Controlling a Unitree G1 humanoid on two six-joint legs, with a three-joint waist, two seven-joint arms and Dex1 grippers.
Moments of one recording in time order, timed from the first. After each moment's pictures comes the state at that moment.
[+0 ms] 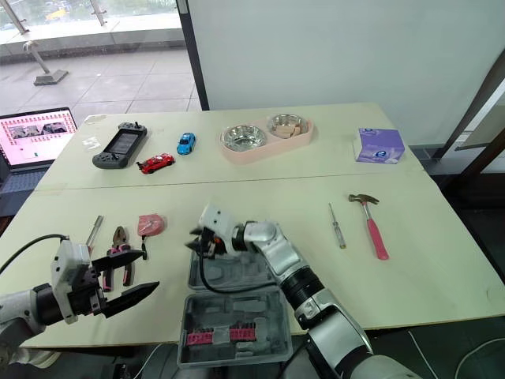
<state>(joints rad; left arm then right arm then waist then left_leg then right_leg) 0.36 0.73 0.41 -0.44 -0.66 0.37 -0.99 -0.64 -0.05 0.33 0.25 0.07 0.23 0.94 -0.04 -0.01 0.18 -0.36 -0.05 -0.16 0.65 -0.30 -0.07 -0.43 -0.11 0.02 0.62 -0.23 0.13</state>
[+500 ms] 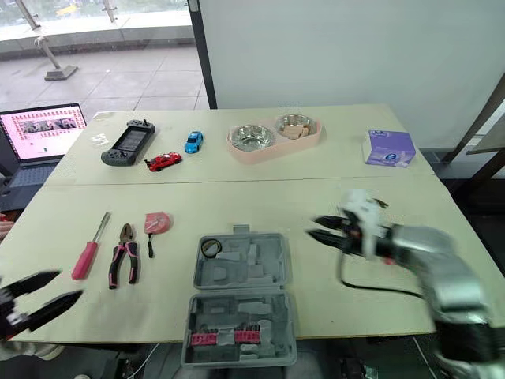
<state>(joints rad) 0.58 0.76 0.75 -0.10 -0.63 0.32 -1.09 -0.09 -0.75 -0.28 -0.28 0.37 0.62 1.07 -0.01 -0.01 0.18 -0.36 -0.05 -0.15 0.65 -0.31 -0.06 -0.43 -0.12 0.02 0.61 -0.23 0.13</state>
